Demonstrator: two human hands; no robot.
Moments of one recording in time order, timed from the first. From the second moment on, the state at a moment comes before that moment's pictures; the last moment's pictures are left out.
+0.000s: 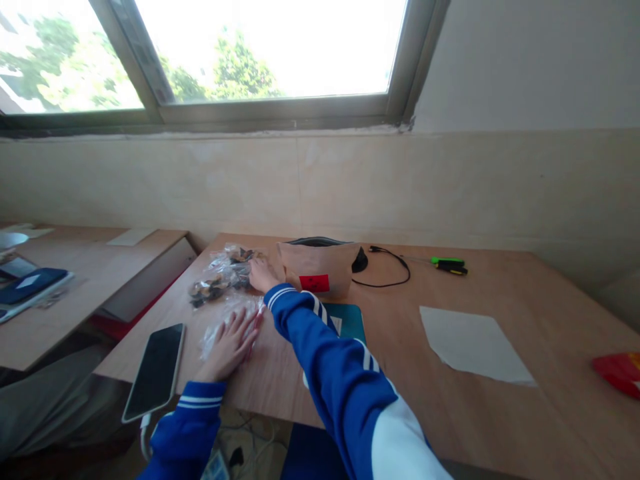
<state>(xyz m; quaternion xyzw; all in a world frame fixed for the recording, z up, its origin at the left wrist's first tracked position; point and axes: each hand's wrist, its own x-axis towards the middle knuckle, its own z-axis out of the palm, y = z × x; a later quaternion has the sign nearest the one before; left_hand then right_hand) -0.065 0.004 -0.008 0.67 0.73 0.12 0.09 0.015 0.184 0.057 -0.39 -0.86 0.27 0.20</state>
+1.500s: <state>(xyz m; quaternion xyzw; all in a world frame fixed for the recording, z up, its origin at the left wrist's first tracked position) 0.088 -0.065 0.097 0.45 0.55 0.54 0.45 0.217 -0.033 0.088 -0.39 -0.61 0.56 0.39</state>
